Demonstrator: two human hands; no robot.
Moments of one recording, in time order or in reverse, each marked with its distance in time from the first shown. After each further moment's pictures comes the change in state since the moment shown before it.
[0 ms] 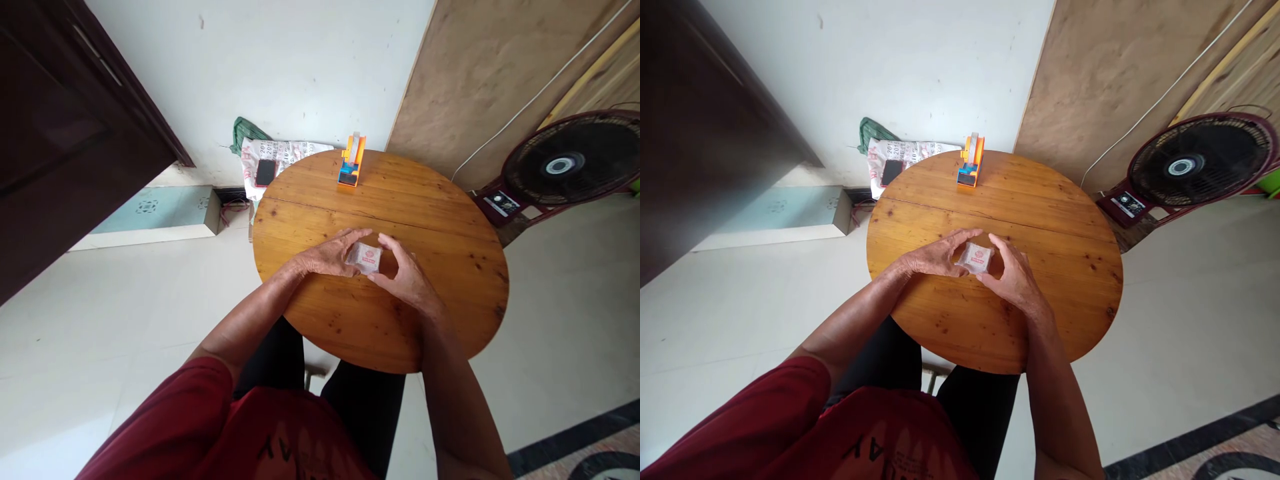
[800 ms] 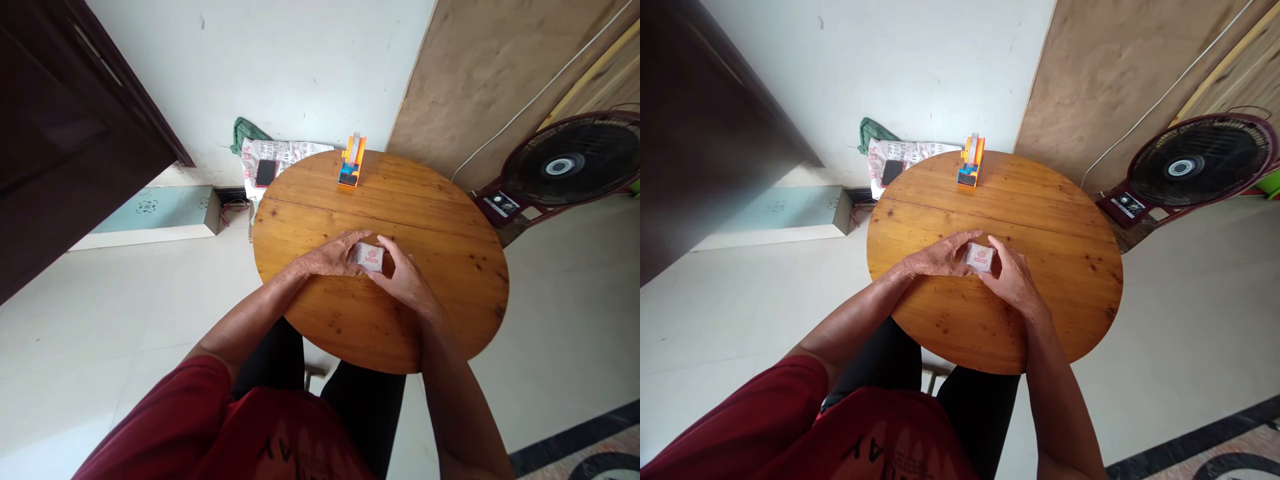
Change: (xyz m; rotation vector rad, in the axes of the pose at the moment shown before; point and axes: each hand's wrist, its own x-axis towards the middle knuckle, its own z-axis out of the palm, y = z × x) left_hand 0.003 -0.005 0.009 -0.077 0.080 -0.016; right_hand 0.005 0.009 0.010 -0.029 0.020 -0.024
